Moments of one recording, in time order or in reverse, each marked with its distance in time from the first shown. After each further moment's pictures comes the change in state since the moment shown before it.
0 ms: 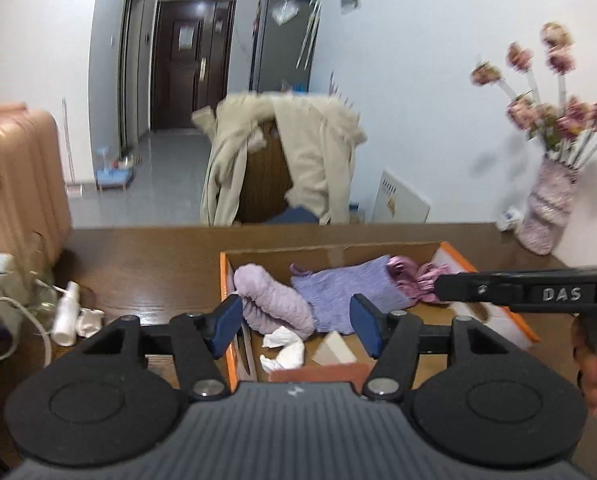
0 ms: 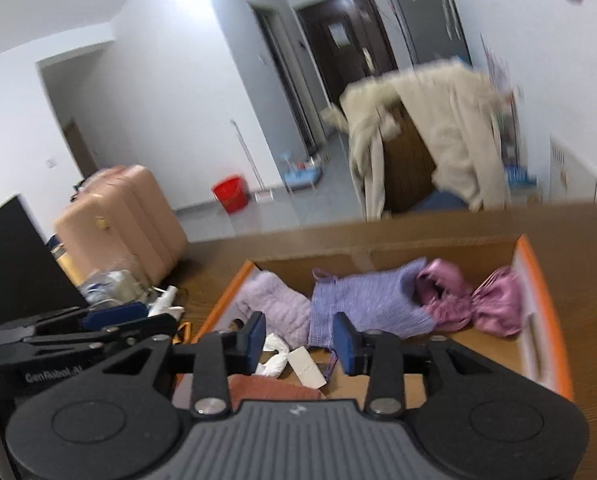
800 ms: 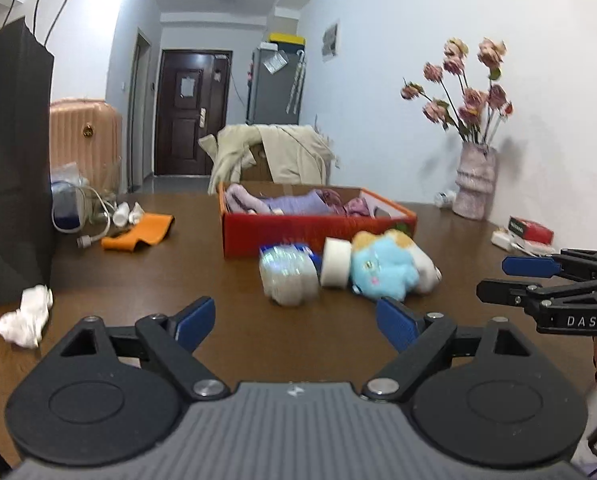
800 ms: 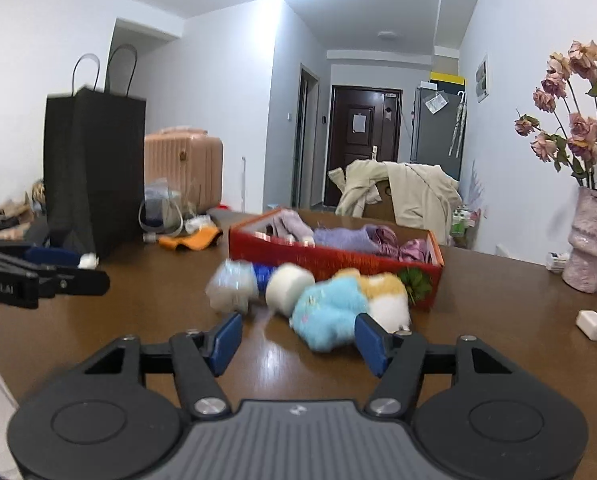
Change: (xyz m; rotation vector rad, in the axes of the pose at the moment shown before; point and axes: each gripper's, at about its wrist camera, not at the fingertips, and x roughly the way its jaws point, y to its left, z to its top) left arm -0.226 -0.065 -0.232 0.016 -0.151 -0.005; right arm -0.226 0.083 -0.261 -0.340 -0.200 -0.176
